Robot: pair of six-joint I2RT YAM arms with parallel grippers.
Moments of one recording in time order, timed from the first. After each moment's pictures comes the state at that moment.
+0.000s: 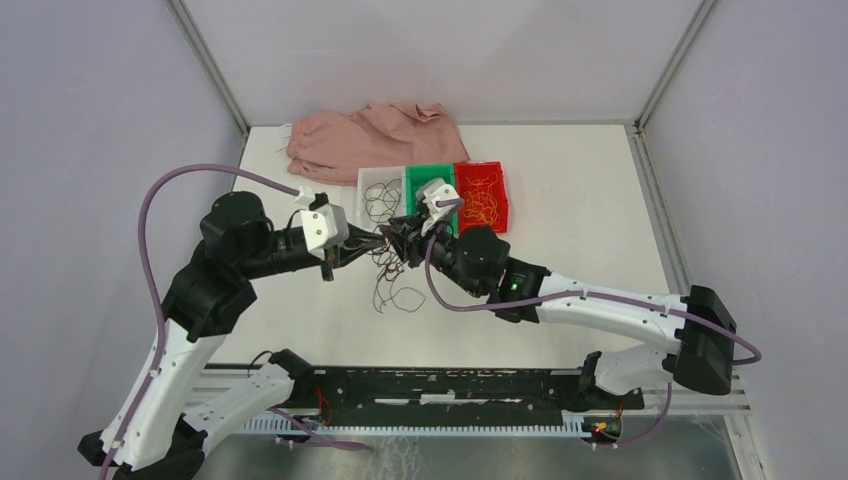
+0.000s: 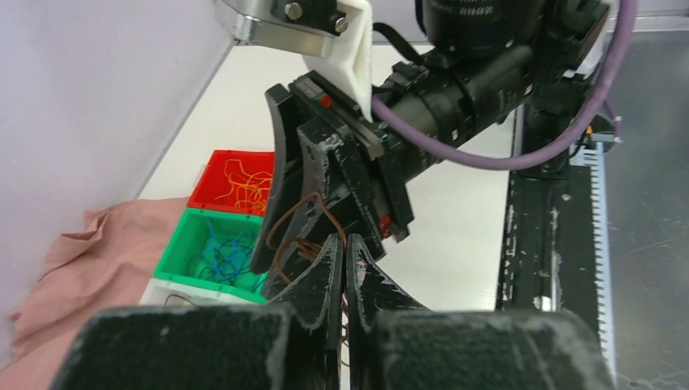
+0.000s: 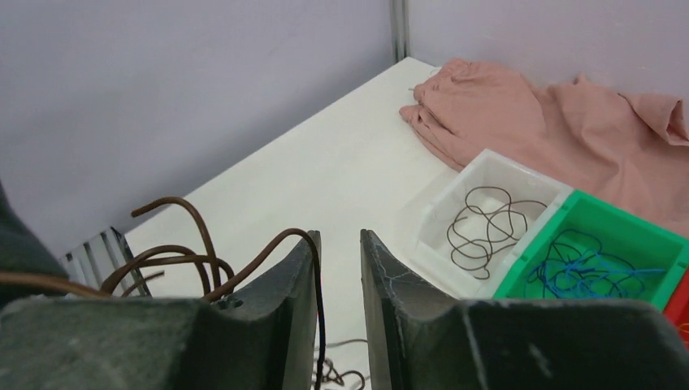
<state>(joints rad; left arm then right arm) -0.56 0.81 1.27 -0.66 0.66 0.38 1.16 1.34 1.04 0.33 0.31 0.14</state>
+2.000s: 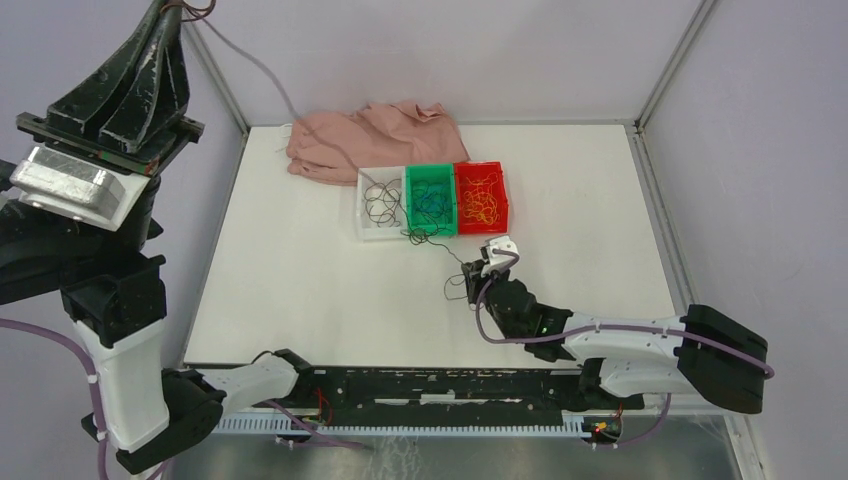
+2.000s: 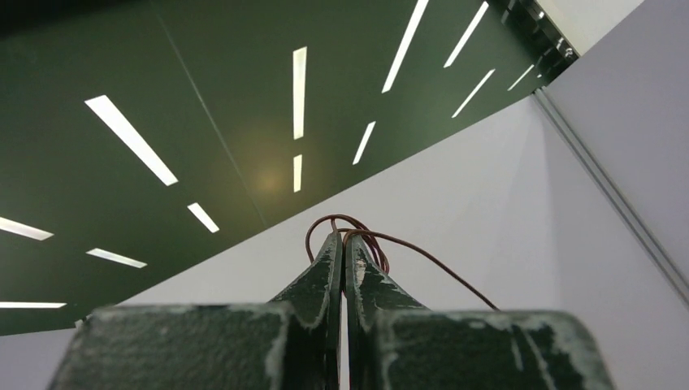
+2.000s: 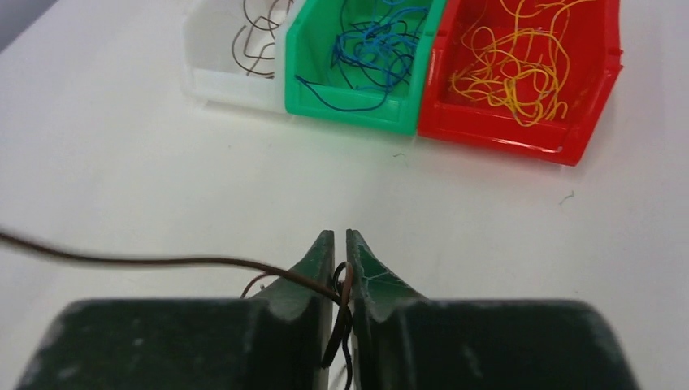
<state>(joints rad) -0.56 1.12 2.11 -0.08 0.21 0.62 1.14 1.18 0.42 0.53 0.70 0.32</state>
